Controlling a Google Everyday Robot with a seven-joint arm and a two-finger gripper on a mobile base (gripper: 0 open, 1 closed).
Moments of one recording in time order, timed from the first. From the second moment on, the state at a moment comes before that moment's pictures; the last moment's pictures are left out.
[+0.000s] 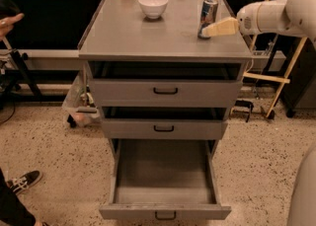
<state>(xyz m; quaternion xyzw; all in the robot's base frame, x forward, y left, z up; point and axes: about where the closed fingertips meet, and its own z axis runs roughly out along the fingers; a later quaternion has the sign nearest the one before) 0.804 -0.235 0.915 -0.29 0.79 0.15 0.53</state>
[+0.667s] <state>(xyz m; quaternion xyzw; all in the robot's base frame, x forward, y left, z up) 0.888 -0.222 0.898 -0.23 0.79 0.09 0.56</state>
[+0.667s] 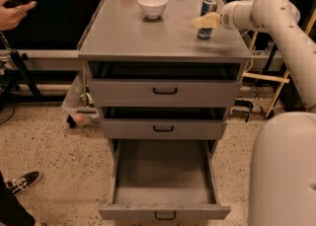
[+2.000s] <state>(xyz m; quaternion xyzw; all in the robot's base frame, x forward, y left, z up) 0.921 -0.219 0.909 -0.20 0.78 0.07 0.59</state>
